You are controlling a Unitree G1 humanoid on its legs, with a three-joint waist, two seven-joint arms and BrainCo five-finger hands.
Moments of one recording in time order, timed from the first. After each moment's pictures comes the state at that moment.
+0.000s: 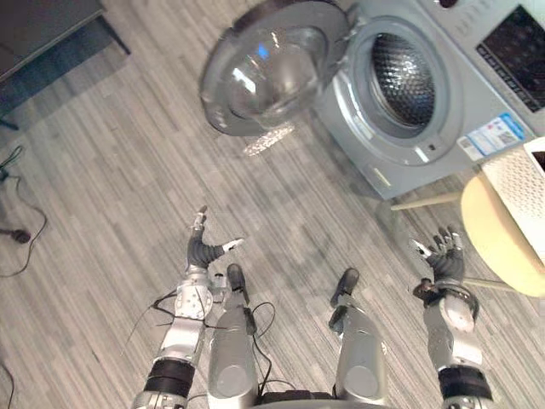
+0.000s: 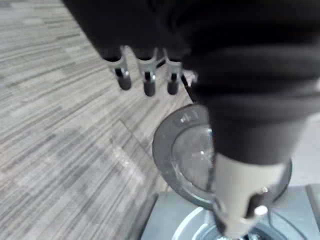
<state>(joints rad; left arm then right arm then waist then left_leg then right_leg) -0.09 0.17 -0.03 0.25 0.05 -0.16 0.27 -0.01 -0.20 -0.27 0.29 0.40 -0.15 -0.17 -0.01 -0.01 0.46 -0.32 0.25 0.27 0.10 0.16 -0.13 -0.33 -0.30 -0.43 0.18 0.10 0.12</state>
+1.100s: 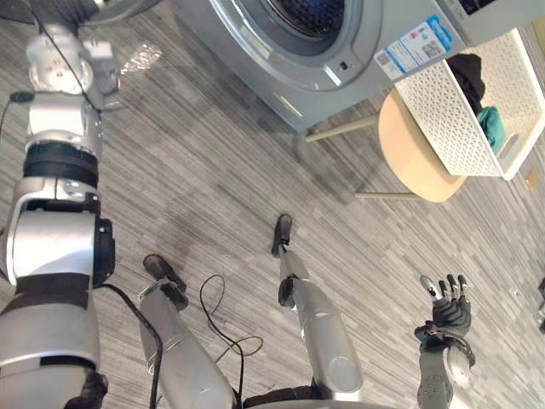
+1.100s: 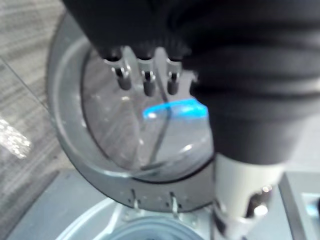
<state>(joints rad) -1.36 0.72 -0.16 0.93 -0.32 -0.09 0.22 0.25 0.02 -0.35 0.08 0.54 -0.17 -0.16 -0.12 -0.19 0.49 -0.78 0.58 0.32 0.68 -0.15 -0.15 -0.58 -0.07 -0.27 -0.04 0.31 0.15</state>
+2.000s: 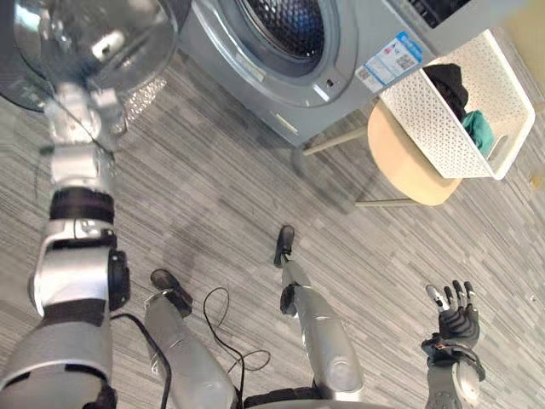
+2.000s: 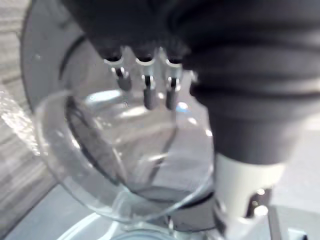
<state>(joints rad) -0.97 0.63 0.14 0.82 -0.35 -0.10 0.24 0.31 0.01 -0.34 0.07 0.56 -0.18 -0.11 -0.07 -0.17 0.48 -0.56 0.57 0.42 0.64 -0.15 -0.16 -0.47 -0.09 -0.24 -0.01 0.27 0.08</state>
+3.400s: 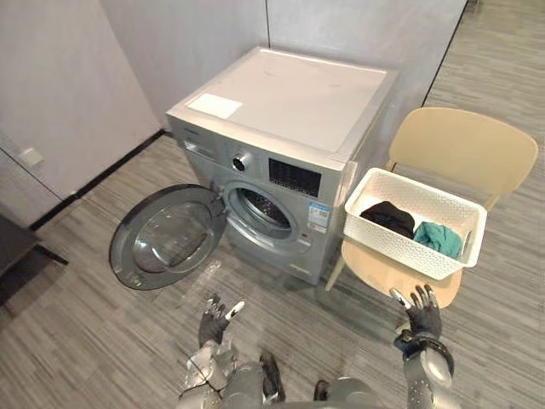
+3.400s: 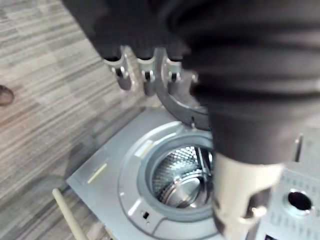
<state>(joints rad) 0.22 0.01 -0.03 0.47 -0.42 -0.17 0.12 0.17 -0.05 -0.19 0.28 0.41 -0.17 -0.17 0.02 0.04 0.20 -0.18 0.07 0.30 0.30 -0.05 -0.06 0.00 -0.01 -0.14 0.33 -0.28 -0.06</state>
